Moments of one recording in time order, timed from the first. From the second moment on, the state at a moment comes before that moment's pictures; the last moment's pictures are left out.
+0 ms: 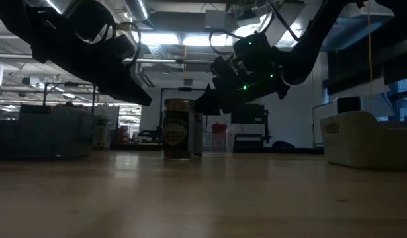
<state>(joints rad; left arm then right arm) 0.13 1.11 0.37 0.26 -0.22 -0.02 -0.26 1.91 0.92 0.69 -0.17 -0.09</state>
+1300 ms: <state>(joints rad) 0.13 1.11 0.37 0.25 -0.22 -0.02 -0.11 1.01 0.91 -0.42 0.00 0.08</state>
